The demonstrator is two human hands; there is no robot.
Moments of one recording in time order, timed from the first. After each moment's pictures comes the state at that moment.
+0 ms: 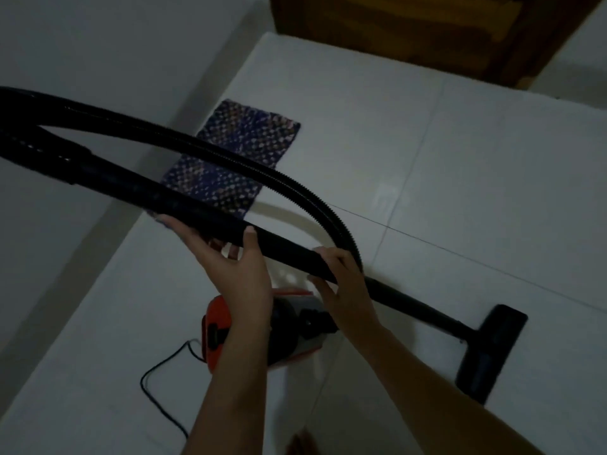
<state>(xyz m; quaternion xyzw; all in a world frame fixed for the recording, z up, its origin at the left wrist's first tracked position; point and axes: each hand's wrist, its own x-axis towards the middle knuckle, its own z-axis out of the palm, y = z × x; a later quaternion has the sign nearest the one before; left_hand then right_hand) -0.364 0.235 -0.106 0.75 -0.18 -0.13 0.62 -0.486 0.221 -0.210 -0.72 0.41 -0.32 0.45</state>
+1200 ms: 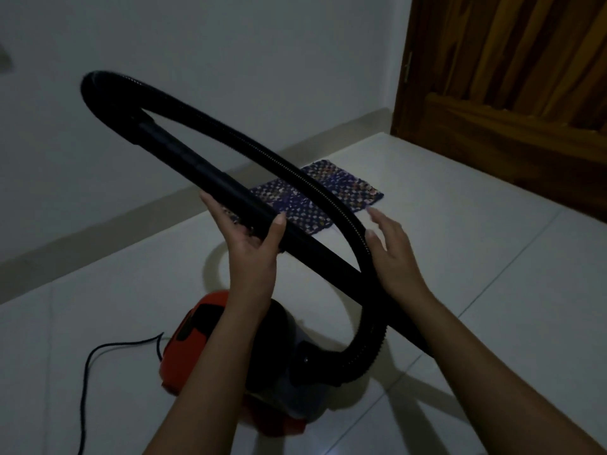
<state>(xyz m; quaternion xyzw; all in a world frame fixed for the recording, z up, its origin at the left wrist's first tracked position) -0.347 0.275 -0.232 0.58 -0.24 -0.08 0.77 -0.462 0.127 -0.274 -0.80 0.26 -0.31 0.44</state>
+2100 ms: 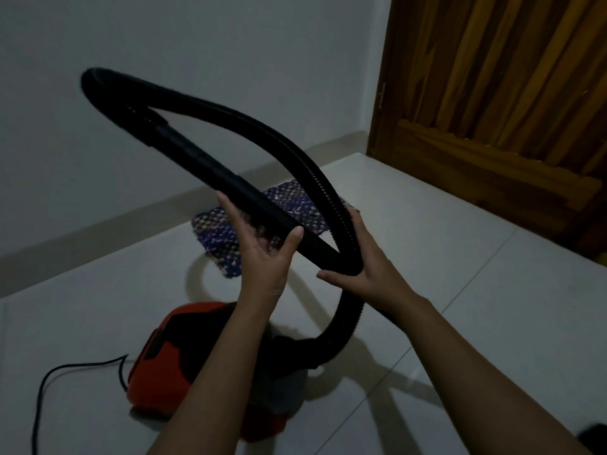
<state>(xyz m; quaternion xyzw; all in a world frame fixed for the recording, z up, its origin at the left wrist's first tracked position) -0.366 0.245 -0.227 0.57 -0.33 -0.04 0.76 -0.484 0.122 -0.245 -0.86 0.16 -0.21 0.43</state>
